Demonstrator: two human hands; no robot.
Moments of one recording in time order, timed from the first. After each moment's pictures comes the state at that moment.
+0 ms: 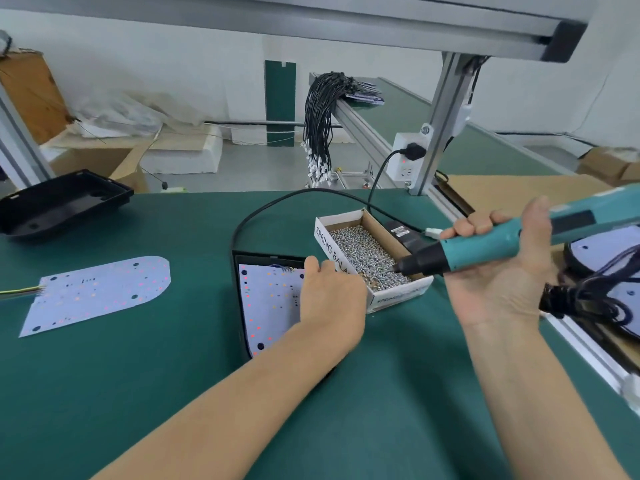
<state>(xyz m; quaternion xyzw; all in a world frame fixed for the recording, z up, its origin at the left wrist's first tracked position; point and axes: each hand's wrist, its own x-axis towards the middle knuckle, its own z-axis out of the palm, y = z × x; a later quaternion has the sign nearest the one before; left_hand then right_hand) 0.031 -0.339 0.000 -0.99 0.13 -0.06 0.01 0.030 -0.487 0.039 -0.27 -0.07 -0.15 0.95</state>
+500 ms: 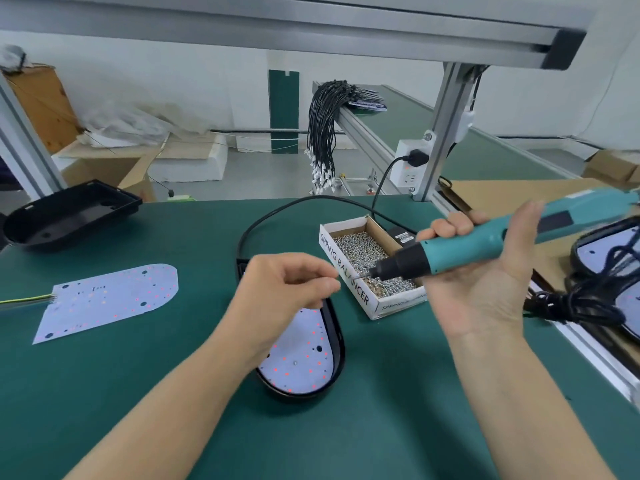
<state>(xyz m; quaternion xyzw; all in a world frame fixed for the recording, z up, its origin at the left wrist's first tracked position) 0.004 -0.264 0.031 -0.71 0.07 0.01 -0.70 0.020 -0.457 0.054 -0.26 -0.10 -0.10 0.96</state>
